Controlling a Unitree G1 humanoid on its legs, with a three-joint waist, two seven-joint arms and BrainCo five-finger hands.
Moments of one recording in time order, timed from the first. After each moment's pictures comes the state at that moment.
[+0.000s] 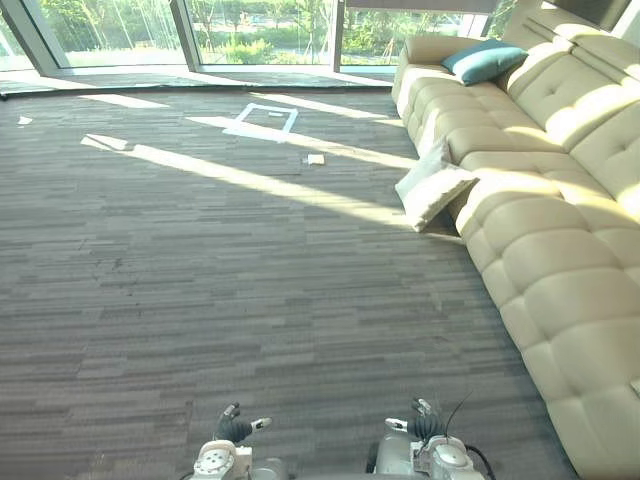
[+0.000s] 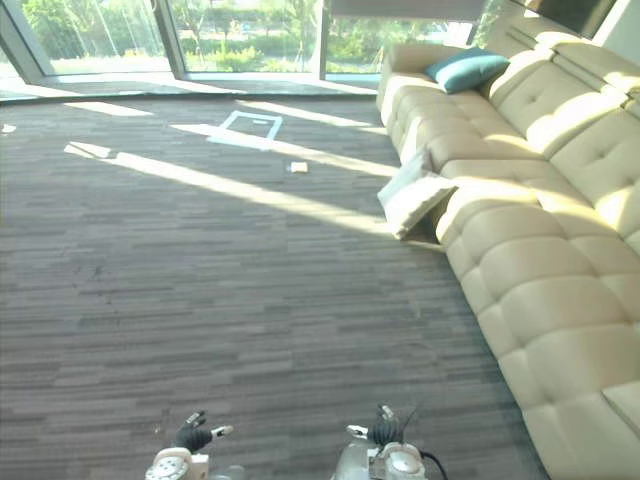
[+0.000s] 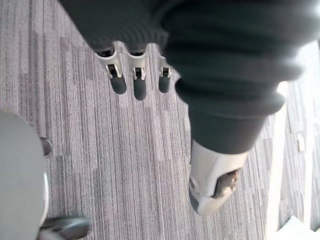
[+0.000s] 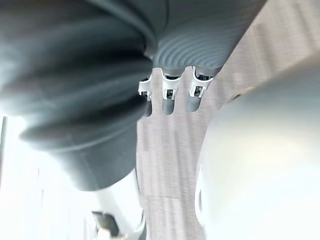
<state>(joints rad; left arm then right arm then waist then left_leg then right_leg) 0.04 0.10 -0.04 1.03 -0.06 -0.12 0.10 -0.02 -0.08 -0.04 0.98 0.00 -0.12 -0.05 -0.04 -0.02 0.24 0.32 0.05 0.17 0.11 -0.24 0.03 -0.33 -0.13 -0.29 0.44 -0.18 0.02</state>
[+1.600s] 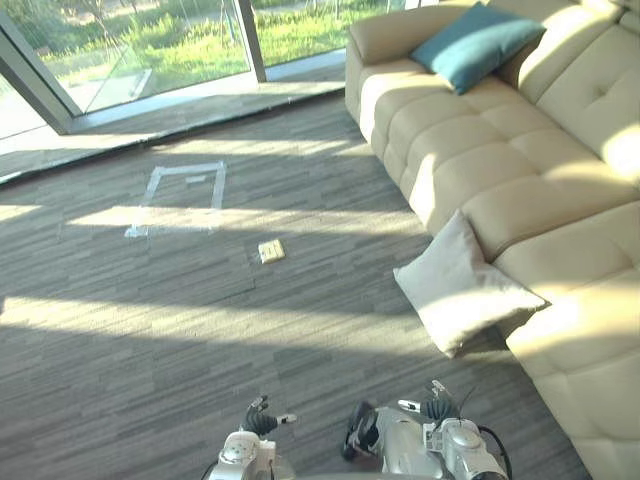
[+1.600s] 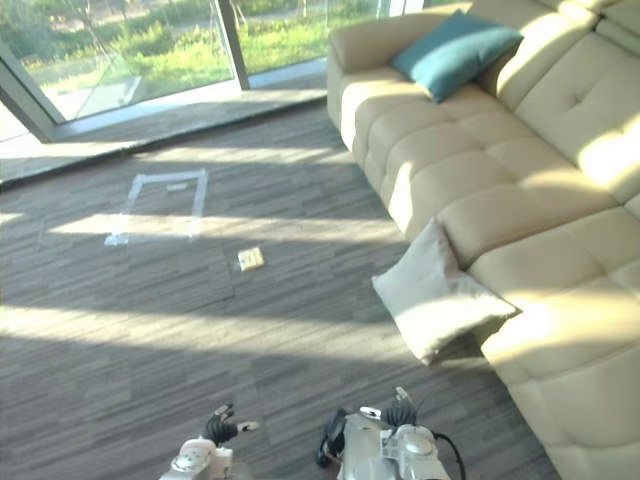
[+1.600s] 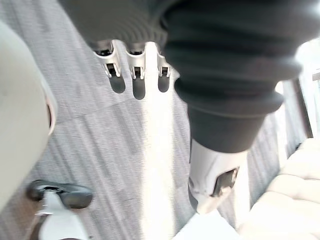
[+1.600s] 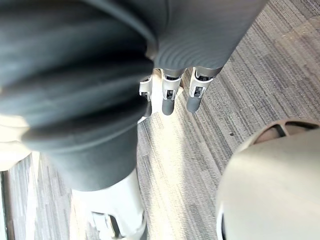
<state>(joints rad) 0.01 0.05 -0.02 1.00 -0.02 -0.13 0.07 0.01 -0.10 -0.08 0.98 0.00 -0.08 -0.06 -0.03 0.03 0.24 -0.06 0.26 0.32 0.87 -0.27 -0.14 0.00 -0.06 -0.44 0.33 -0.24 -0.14</state>
